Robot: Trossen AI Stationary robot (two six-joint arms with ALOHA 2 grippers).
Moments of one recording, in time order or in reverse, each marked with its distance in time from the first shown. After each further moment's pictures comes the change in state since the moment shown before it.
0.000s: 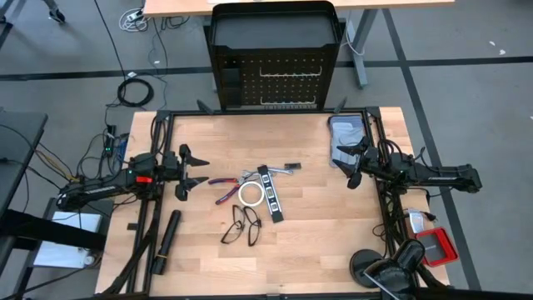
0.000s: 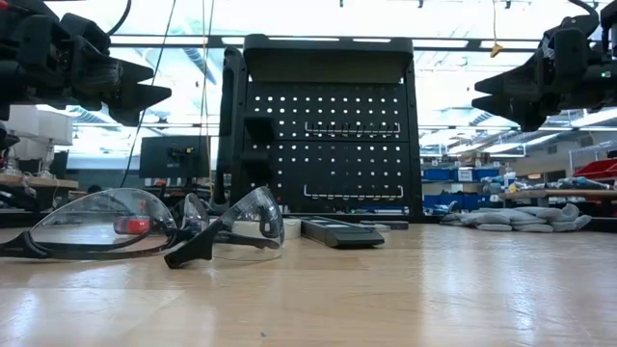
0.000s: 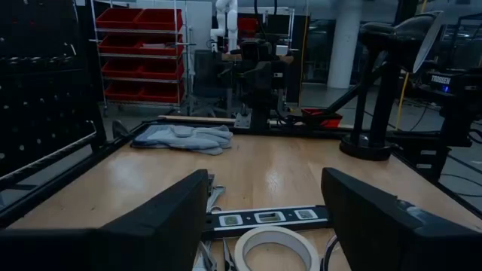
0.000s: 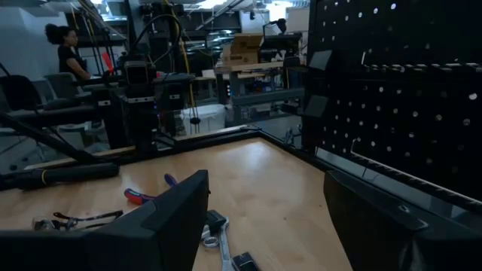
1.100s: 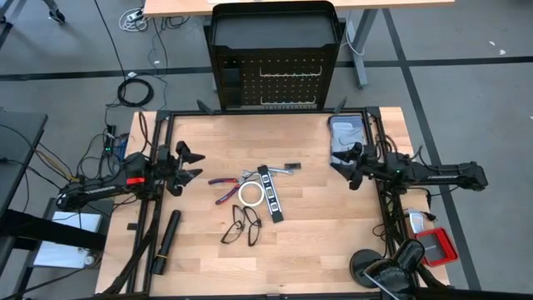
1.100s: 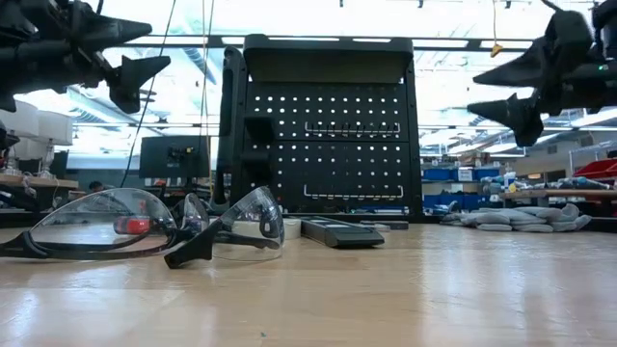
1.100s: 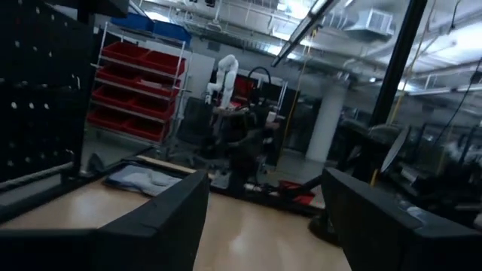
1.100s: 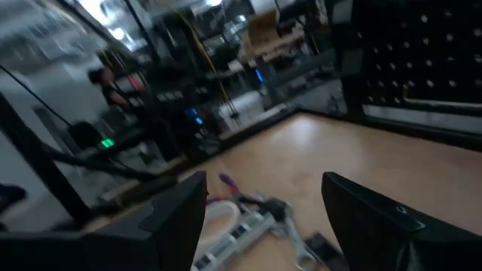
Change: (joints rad) left arm 0.000 0.003 0.000 0.224 -0.026 -0.269; right arm -0.016 0.130 0.007 0.067 -0.106 0.334
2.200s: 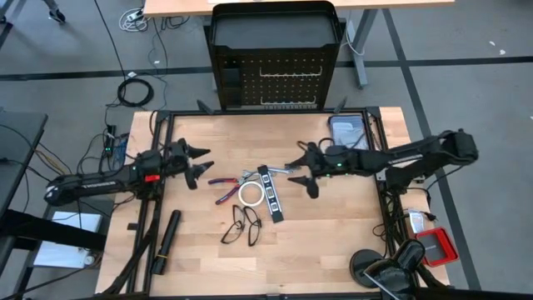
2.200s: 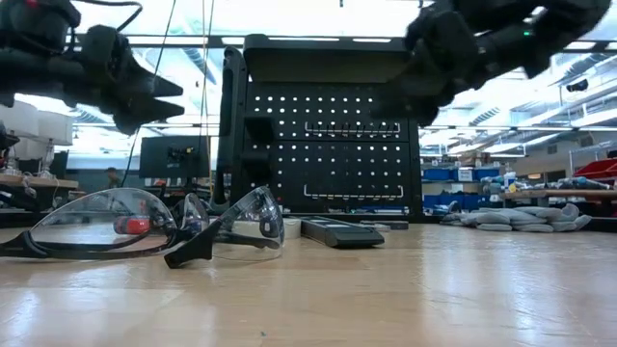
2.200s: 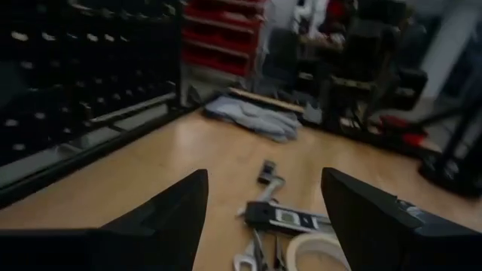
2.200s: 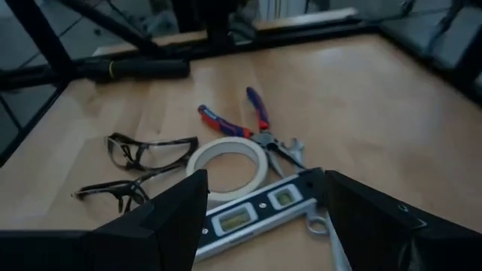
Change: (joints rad) left arm 0.000 0.284 0.090 -0.145 -0.242 0.117; right arm 0.010 1.133 0.559 0.177 -0.239 -0.276
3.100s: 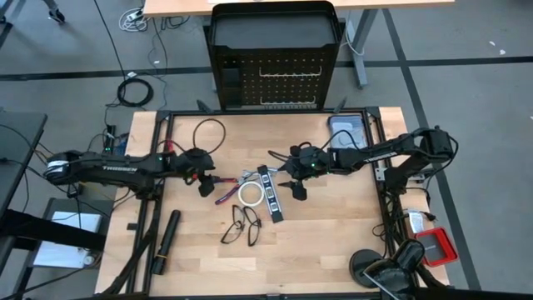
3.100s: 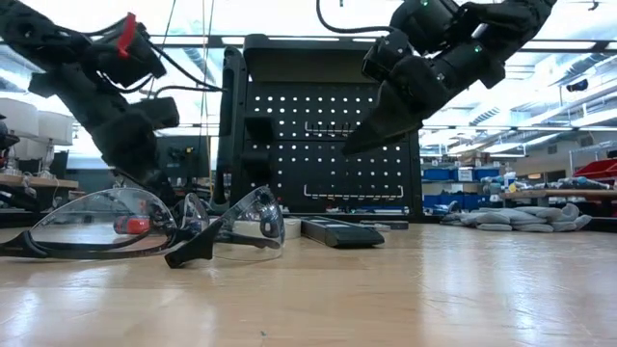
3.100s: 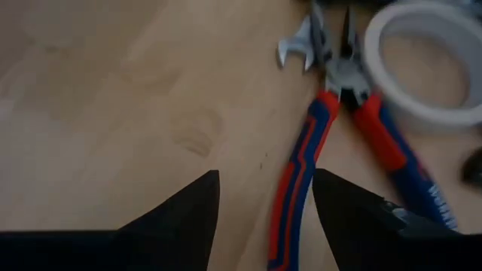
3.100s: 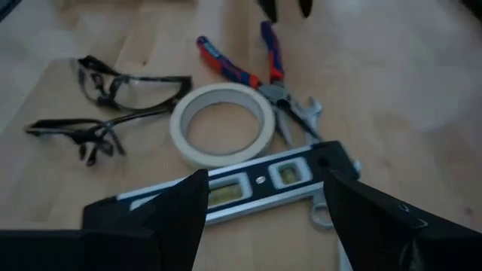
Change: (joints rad) left arm 0.000 0.673 0.226 -0.334 0.021 0.012; right arm -0.028 0.247 0.183 -0.147 -0.069 -0.170
